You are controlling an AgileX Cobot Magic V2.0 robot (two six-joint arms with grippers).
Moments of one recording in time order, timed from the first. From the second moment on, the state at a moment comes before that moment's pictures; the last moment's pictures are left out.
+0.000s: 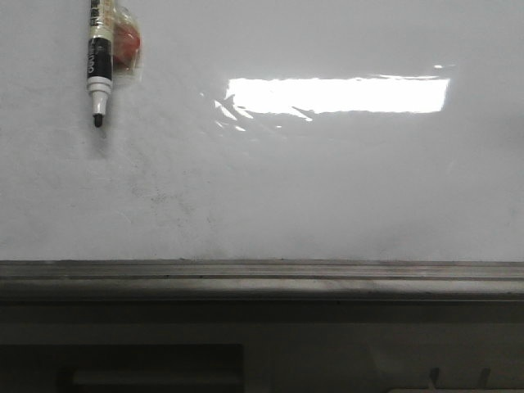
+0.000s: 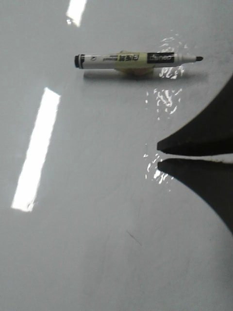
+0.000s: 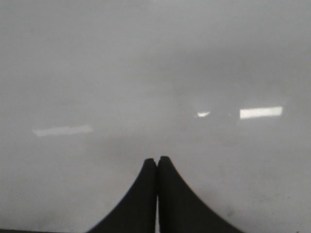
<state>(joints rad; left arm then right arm) -0.04 0.32 -0.46 -0.60 0.49 0.26 -0.04 0.37 -0.41 0.48 0.51 -0.26</state>
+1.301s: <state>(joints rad) -0.37 1.13 -0.66 -1.39 0.49 1.11 -0.04 0.46 -0.48 0.48 0.59 -0.26</state>
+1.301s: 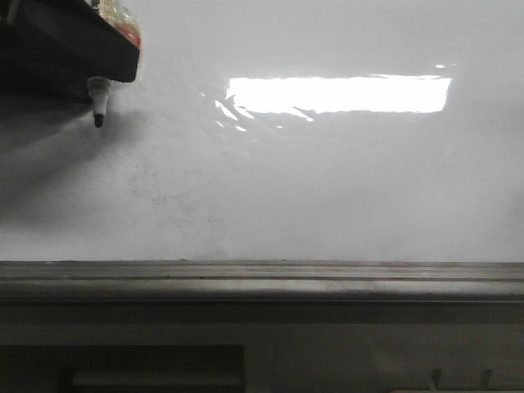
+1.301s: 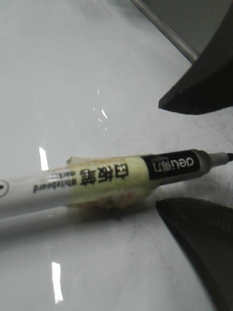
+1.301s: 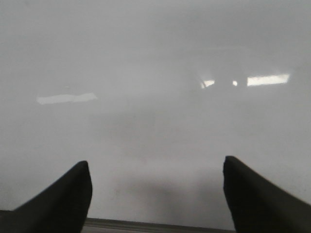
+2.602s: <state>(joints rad) -0.70 1.03 -0.68 -0.79 0.61 1.04 0.37 1.23 -1.03 1.01 1.09 -0.75</state>
